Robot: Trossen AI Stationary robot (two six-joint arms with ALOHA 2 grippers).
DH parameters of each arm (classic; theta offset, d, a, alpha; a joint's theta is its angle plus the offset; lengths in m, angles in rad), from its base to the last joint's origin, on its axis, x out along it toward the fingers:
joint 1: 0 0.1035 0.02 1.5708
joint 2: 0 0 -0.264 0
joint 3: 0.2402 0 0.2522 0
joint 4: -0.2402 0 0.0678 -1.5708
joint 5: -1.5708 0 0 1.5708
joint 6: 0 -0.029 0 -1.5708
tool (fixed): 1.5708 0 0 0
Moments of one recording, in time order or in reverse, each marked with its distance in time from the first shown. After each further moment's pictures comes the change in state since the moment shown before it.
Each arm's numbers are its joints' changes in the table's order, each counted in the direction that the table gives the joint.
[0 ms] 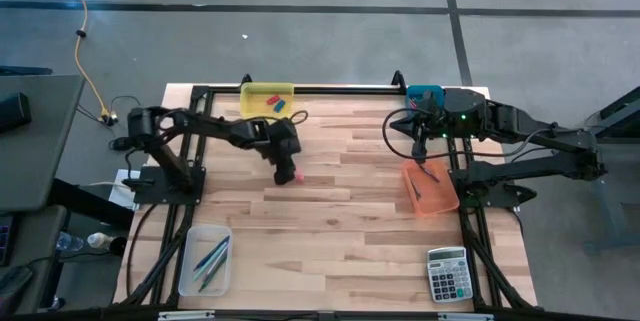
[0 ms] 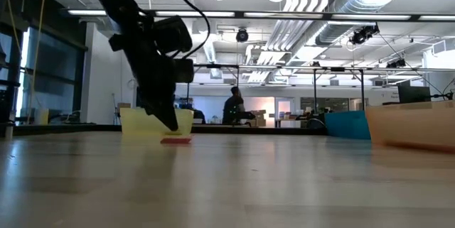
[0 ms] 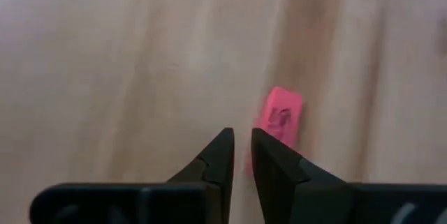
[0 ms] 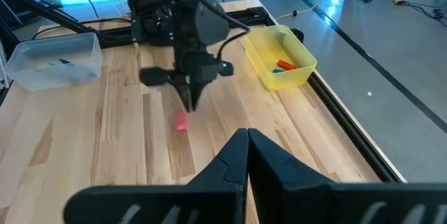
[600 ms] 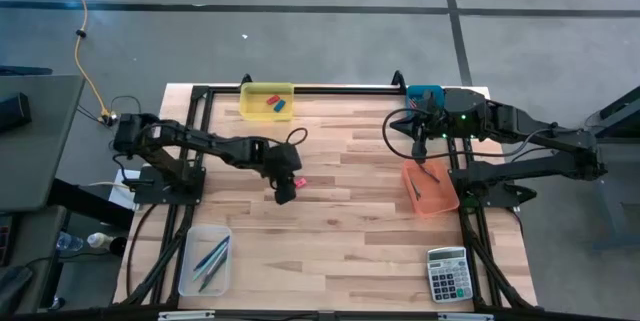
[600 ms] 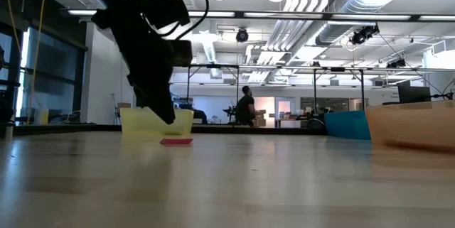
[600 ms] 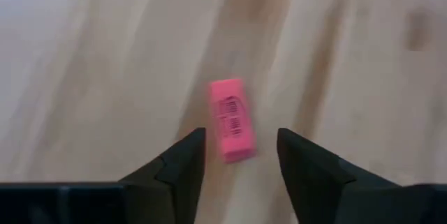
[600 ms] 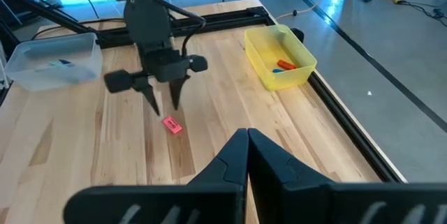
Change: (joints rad) left arm -0.286 0.091 0.002 -0.042 0.212 0.226; right arm 0.000 0.000 0.000 0.000 0.000 -0.002
